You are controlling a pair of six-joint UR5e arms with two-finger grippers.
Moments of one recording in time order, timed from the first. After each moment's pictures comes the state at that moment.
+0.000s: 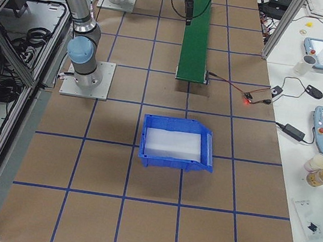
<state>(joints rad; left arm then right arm) -0.74 -2.06 -1.71 -1.07 1.77 0.71 1.64 -1.64 1.63 -1.67 -1.60 -0.01</state>
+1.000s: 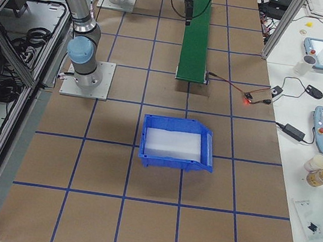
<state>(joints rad) -0.74 -2.10 -1.71 -1.07 1.78 0.73 1.64 -1.64 1.63 -1.66 -1.60 -0.01</state>
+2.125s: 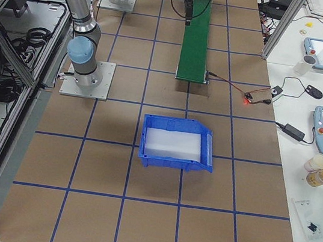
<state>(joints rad) -1.06 -1.75 -1.70 -1.27 1.67 0.66 1.64 -1.64 1.63 -1.66 -1.60 -0.01</state>
